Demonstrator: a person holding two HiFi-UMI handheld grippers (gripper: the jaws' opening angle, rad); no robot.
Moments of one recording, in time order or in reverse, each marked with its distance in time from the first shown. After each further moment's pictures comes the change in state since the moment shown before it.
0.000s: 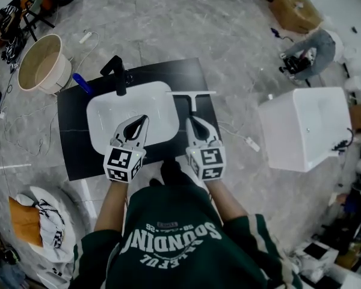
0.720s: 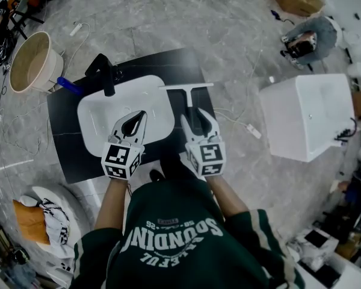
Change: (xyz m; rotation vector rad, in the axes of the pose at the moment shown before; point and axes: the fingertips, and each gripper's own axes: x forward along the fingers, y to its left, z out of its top) left arm 0.050 0.002 -0.017 -0.040 0.079 -0.038; right arm 0.027 -0.037 -0.020 0.036 0.031 -0.023
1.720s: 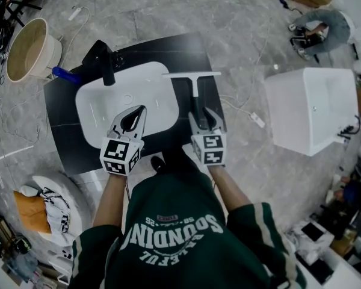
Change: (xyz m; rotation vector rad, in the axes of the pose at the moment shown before) left arm 0.004 0.011 -0.033 -0.047 0.079 -0.002; right arm 0.020 -0.028 -0.102 0.024 0.256 -0.062
